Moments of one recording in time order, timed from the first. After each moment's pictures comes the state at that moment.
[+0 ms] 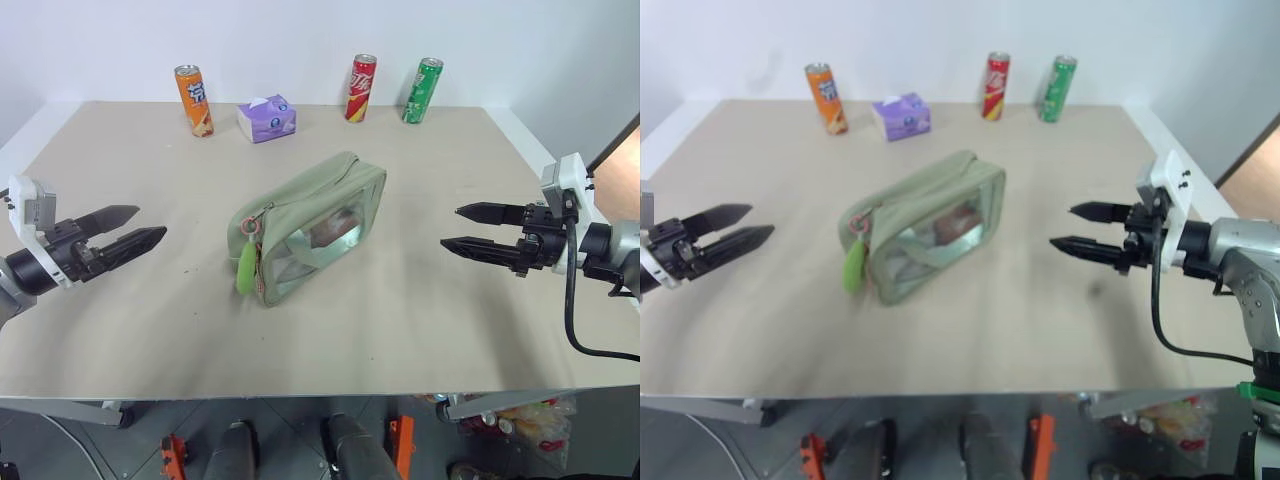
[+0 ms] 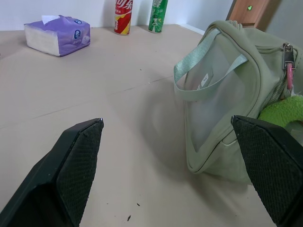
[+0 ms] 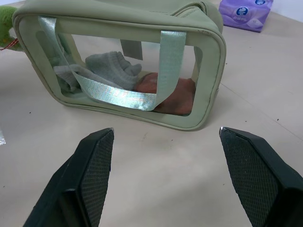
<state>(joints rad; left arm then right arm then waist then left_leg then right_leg) -0.25 0.85 0.50 -0.06 -0.80 0.65 -0.96 -0.46 -1.00 -0.24 -0.12 0.64 0.69 1.11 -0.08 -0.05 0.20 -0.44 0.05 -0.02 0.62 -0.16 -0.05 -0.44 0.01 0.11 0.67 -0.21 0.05</state>
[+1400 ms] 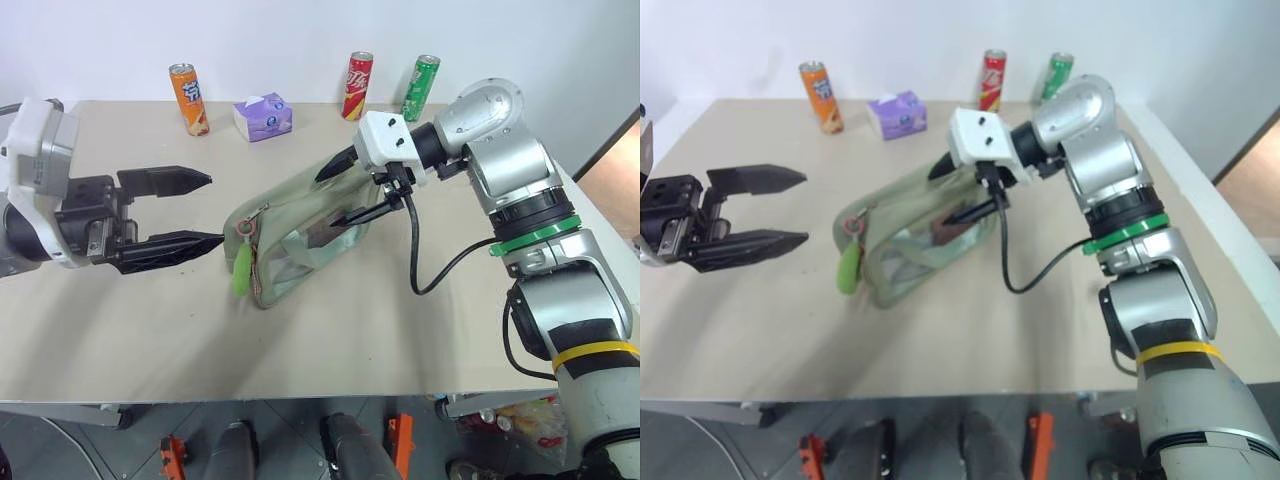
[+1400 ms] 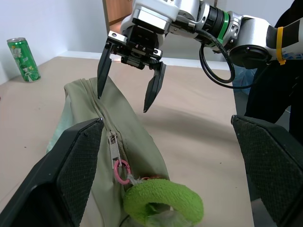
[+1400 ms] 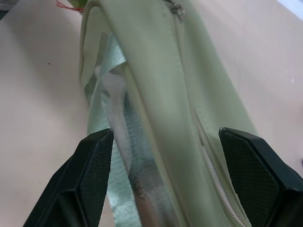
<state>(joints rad) -0.44 1.00 0.42 -0.38 -1.06 0.79 -1.06 -1.32 -0.56 0.38 0.54 0.09 -0.02 1.56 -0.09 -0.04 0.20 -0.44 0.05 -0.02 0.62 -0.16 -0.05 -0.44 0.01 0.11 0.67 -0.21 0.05</state>
